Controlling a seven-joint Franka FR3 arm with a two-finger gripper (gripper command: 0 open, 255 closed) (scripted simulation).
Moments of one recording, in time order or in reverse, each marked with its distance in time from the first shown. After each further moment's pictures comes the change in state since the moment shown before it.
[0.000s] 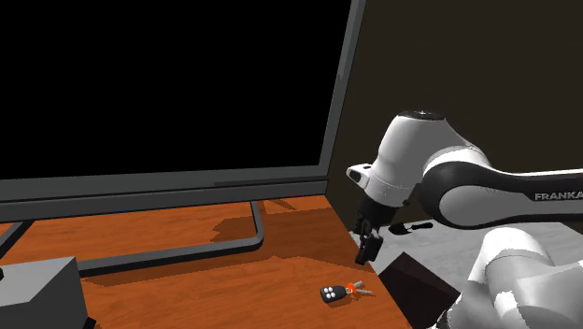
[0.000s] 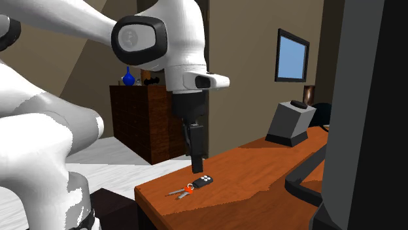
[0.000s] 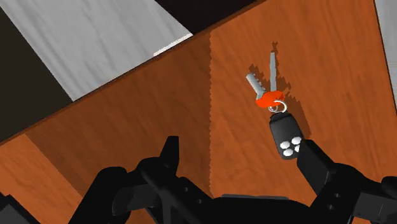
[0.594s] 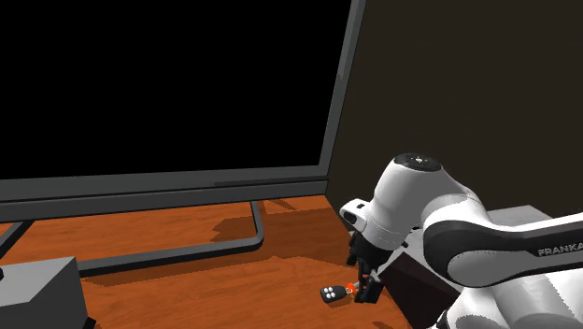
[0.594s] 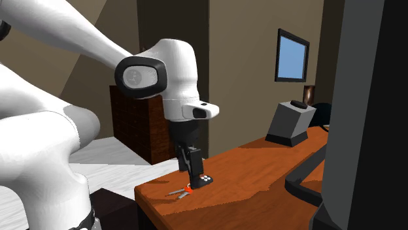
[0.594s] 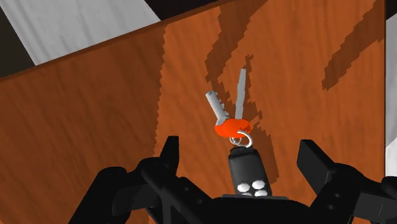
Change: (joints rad) arm 0.134 0.043 0.075 -0.151 0.066 0.199 -0.045
